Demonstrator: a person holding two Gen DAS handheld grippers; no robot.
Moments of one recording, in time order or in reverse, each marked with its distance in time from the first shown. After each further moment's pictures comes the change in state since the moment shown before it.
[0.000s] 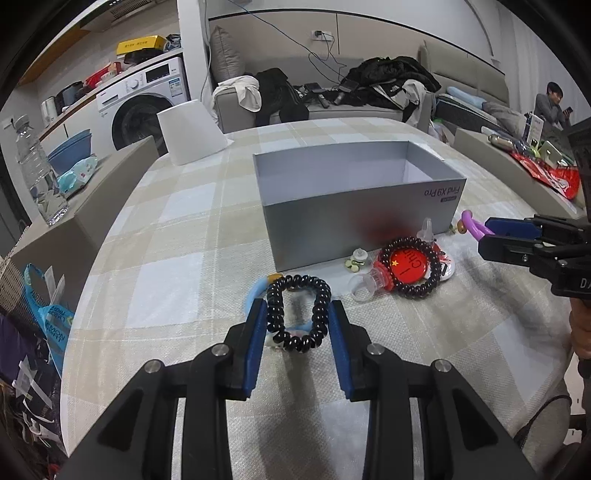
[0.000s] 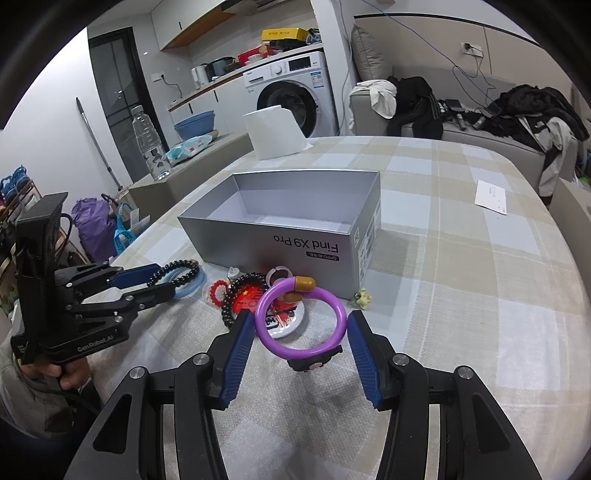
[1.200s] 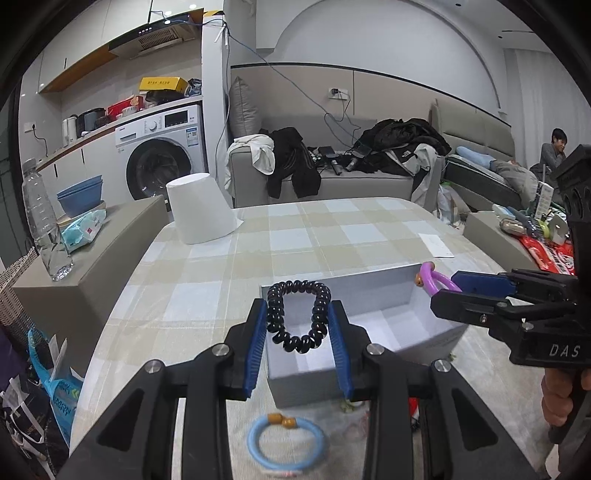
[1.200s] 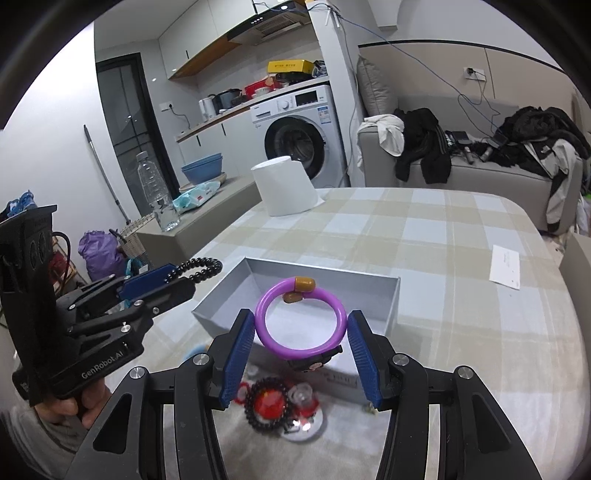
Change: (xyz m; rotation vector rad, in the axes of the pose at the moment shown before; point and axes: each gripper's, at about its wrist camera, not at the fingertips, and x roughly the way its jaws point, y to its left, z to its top) left arm 0.006 0.013 0.066 -0.074 -0.235 0.020; right arm 0.010 0.004 0.076 0.005 -0.113 0.031
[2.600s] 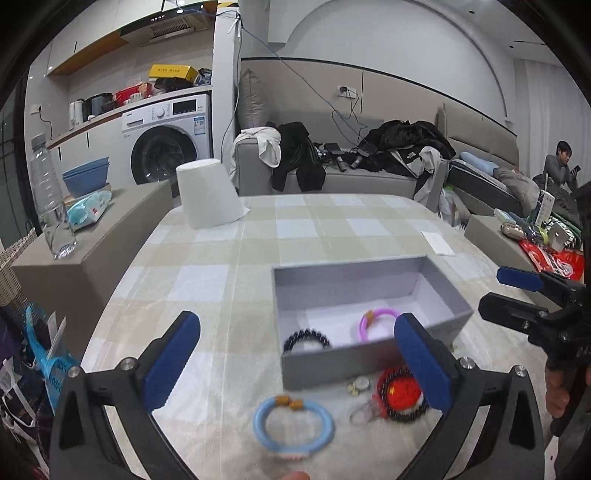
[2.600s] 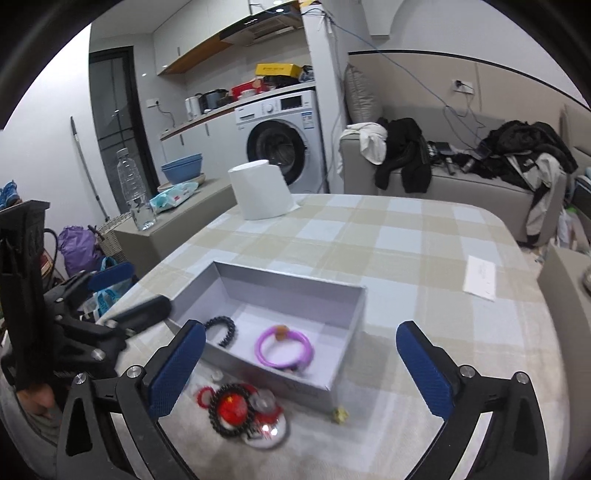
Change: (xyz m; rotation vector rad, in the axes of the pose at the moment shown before) left arm -0.019 0.006 -0.014 -0.061 0.033 -0.007; right arm -0.015 -0.013 -0.012 -0.006 -0.031 -0.109
